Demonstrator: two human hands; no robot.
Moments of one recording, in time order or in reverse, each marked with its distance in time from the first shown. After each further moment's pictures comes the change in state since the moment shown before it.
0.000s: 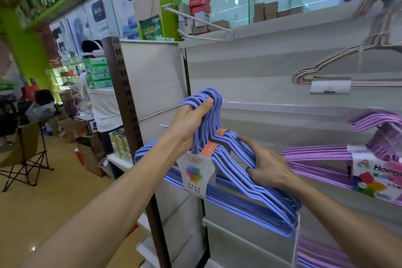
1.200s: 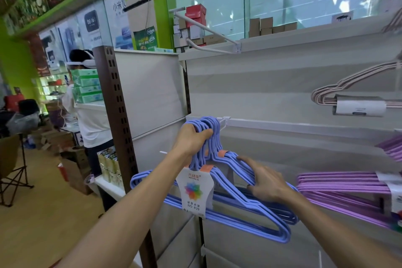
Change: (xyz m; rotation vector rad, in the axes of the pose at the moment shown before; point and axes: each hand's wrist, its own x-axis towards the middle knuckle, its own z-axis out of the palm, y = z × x) left_hand 0.084 -0.039 -0.034 0.456 0.073 0.000; right_hand 0.090 0.018 0.046 -0.062 -0.067 0.049
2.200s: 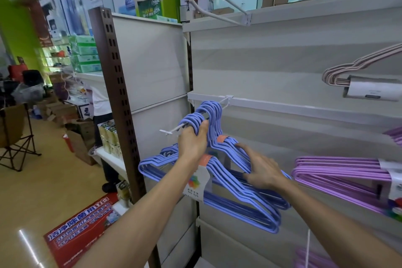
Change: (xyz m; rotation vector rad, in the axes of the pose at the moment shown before) left_hand -0.027 -0.054 0.040 -0.109 0.256 -0.066; right_hand 0.002 0.014 0.026 -0.022 -0.063 0.002
